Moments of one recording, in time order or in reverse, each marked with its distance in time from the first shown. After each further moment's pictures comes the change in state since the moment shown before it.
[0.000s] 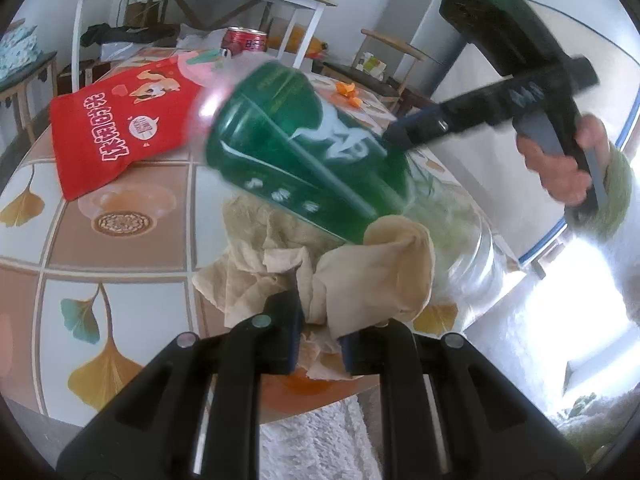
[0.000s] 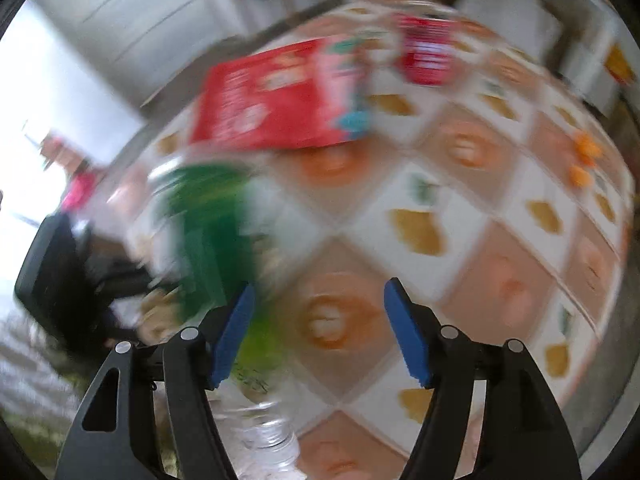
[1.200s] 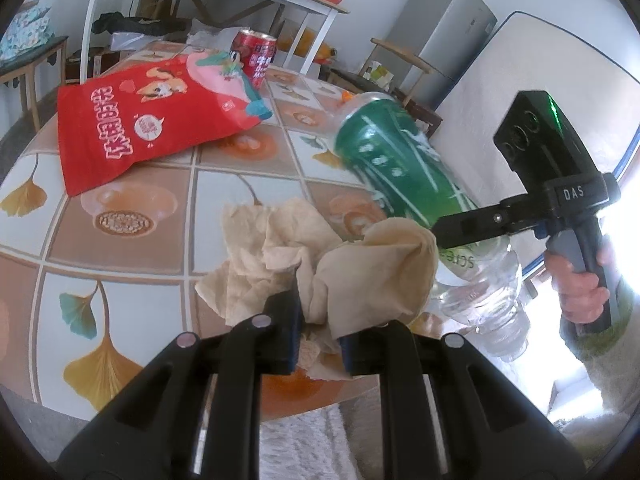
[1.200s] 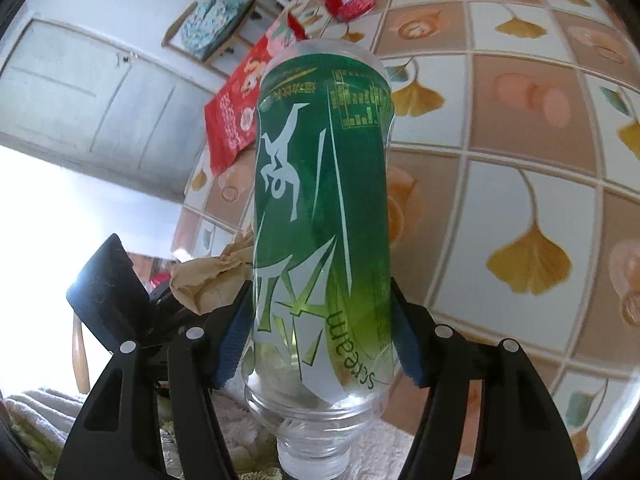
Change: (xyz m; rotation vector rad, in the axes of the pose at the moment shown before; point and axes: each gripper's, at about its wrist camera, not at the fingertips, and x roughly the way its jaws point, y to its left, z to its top) left arm -0.007 -0.003 0.005 -0.056 -0.020 -0.012; right arm -0.005 -0.039 -0.105 0.507 -0.127 0.318
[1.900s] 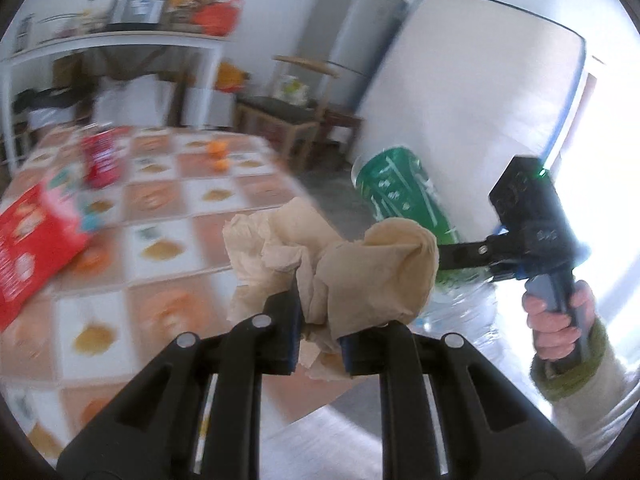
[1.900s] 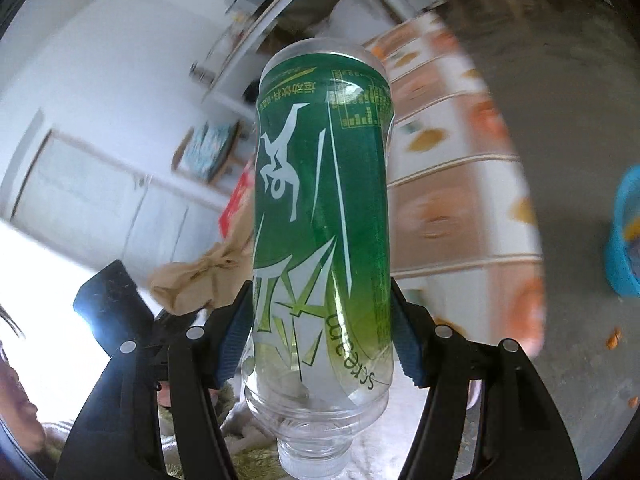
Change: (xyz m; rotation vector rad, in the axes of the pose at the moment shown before) left arm 0.015 -0.169 0.057 0.241 -0.039 -0.193; right arm -0.172 -0.095 -0.125 0.235 -0.418 0.078
